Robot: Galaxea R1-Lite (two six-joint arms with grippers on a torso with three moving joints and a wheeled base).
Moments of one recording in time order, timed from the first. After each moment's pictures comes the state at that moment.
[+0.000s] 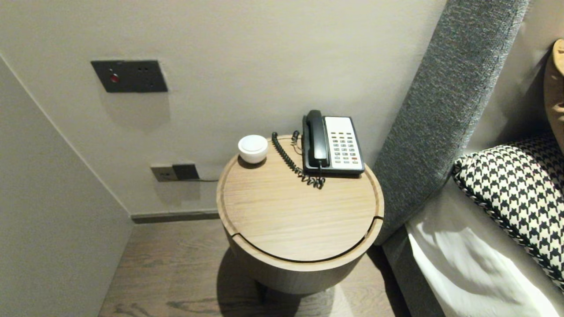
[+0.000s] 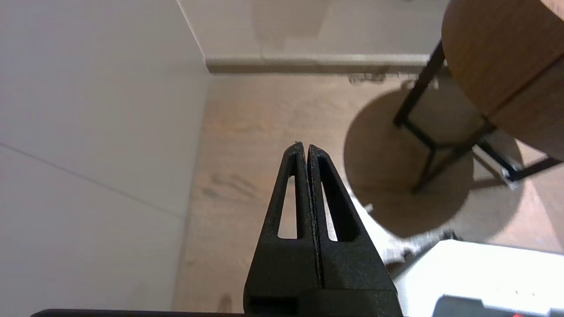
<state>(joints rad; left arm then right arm) 0.06 0.28 -0.34 0.34 0.07 0.04 0.00 0.00 0.00 -0.11 -0.01 0.02</state>
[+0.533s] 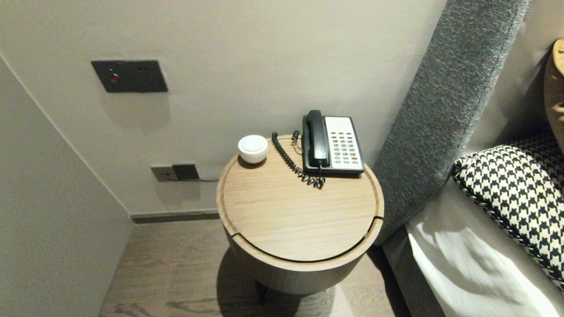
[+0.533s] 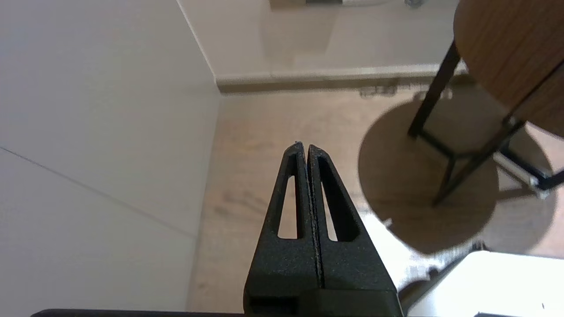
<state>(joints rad) 0.02 0.10 -0.18 0.27 0.12 0.09 0.00 0.00 0.00 -0.11 -0.01 0.02</state>
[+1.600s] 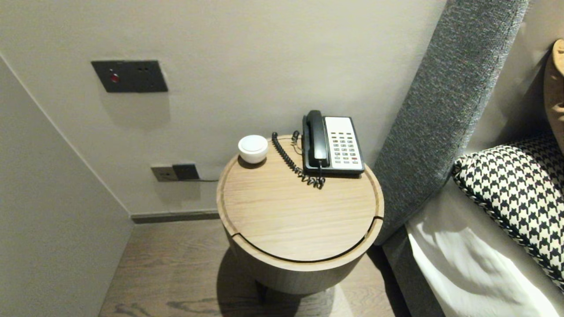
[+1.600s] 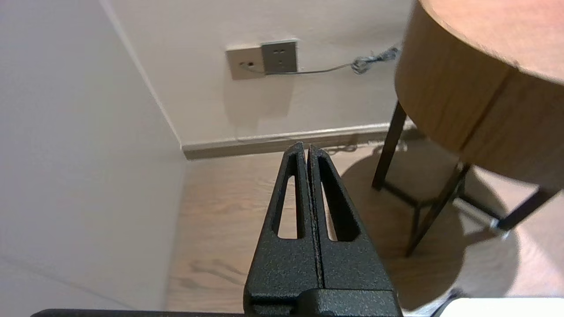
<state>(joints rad) 0.01 0.00 0.00 -0.01 -0.01 0.08 0.00 0.00 0.00 -0.11 -0.01 0.02</state>
